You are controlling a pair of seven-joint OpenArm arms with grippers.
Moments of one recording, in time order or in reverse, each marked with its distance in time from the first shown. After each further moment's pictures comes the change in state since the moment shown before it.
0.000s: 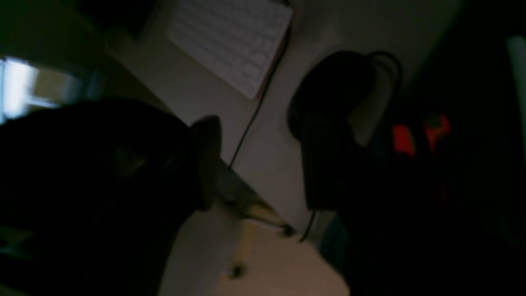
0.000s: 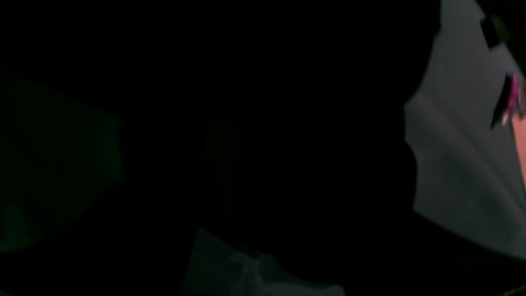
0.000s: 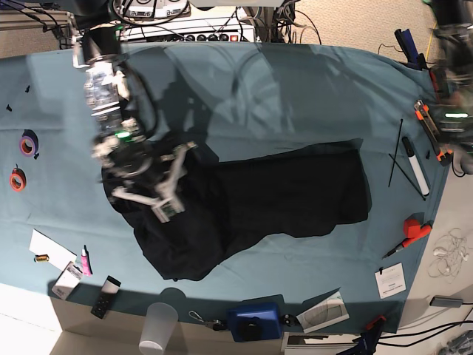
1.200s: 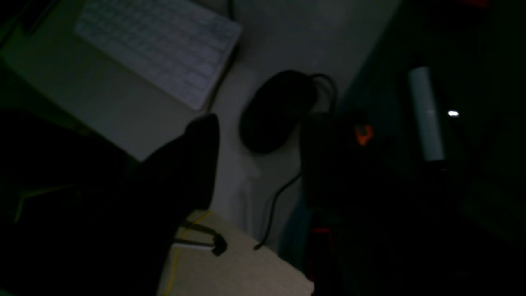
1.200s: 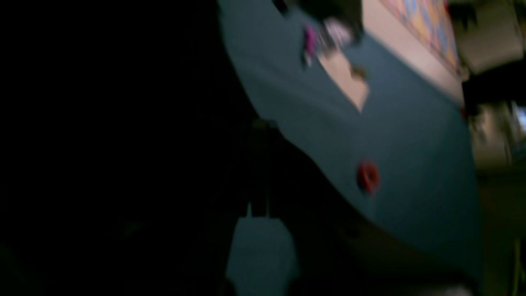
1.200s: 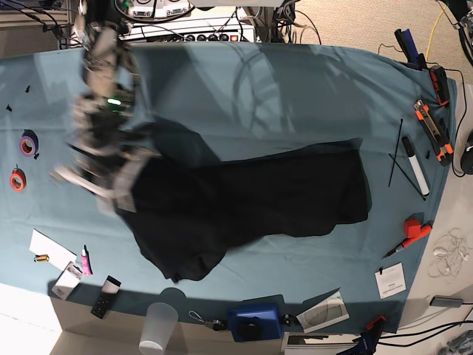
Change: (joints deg) left arm 2.9 0.2 -13.6 0.0 -23.3 -11.0 -4.2; right arm -10.1 -2.8 17.1 17.4 -19.9 -5.9 -2.4
